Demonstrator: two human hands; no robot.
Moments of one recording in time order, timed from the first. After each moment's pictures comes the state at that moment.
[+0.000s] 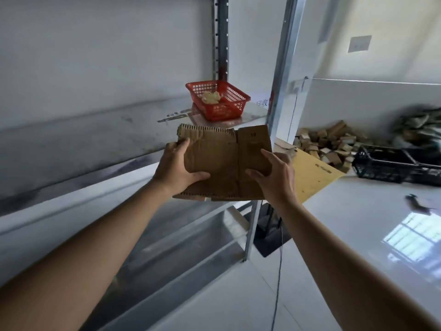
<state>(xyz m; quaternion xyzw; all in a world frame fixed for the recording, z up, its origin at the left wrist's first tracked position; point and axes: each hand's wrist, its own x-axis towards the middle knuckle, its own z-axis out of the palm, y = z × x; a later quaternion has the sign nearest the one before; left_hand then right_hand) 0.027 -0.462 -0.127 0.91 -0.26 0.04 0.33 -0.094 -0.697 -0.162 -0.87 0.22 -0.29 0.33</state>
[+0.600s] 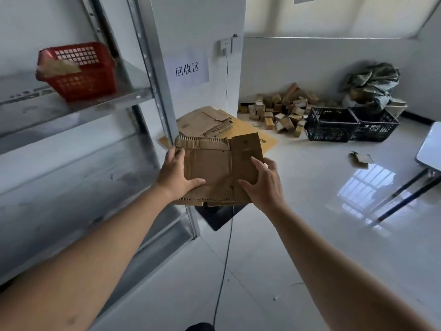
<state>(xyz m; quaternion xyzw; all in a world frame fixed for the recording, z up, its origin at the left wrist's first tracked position) -0.069 -0.790 -0.233 0.92 -0.29 -0.05 0.26 -0.231 -0.987 -0.255 -0.88 0.31 -0.17 0.31</state>
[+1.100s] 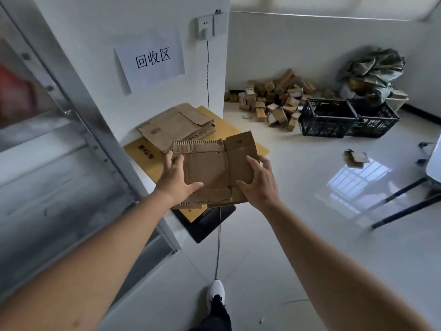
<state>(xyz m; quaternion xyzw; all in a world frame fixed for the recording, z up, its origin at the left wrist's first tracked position) 0.066 -0.986 -0.308 0.92 -0.27 -0.14 0.25 -0.088 -1.178 -0.307 -0.88 0.33 -0.10 0.31</state>
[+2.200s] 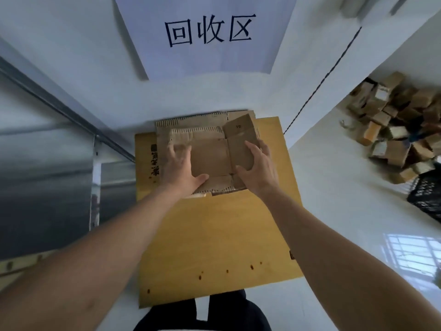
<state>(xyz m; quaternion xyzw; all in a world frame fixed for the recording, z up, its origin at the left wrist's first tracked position) 0.408 -1.170 -0.434 0.96 0.07 -0.18 0.22 0.411 -1.388 -0.437 -0.93 0.10 0.12 0.33</state>
